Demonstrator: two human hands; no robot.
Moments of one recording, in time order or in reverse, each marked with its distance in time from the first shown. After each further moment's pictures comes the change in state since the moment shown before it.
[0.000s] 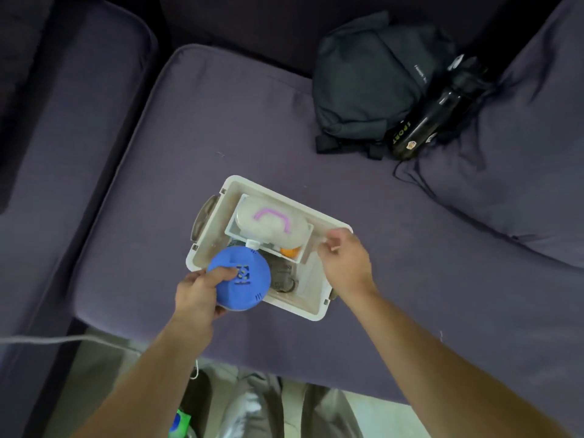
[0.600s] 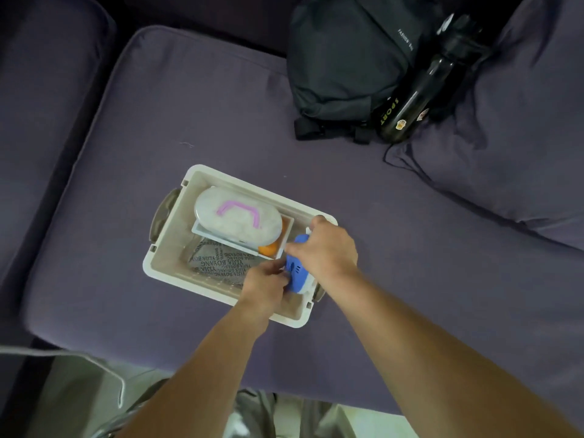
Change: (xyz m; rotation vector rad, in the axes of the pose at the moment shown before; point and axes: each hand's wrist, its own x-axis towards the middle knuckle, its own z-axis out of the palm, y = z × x) left_hand 0.041 -0.074 0.127 0.325 -0.245 0.055; right_hand 0.039 0.012 0.007 -0.355 -0.060 0.036
